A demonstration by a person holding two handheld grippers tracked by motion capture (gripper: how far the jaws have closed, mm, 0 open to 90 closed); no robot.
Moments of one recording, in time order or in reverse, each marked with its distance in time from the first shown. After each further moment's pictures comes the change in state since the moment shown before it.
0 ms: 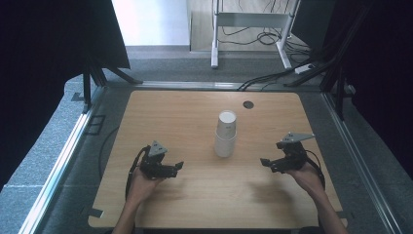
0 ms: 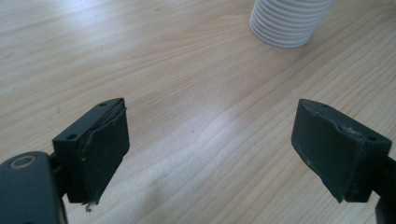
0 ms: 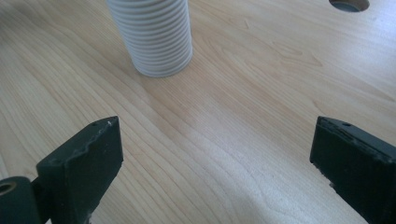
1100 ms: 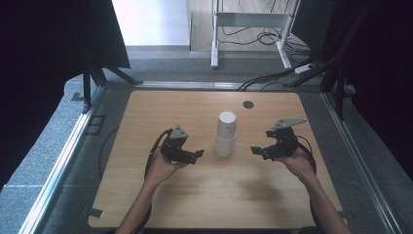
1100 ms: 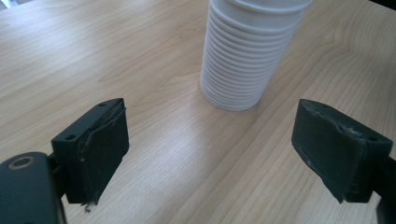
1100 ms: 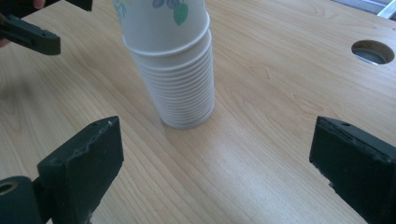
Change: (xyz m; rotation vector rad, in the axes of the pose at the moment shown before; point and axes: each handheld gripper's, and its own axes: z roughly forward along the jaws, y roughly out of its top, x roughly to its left) left arm -0.019 0.065 0.035 -0.016 -0.140 0.089; right arm 0.006 0.050 0.009 -0.034 0.073 -0.013
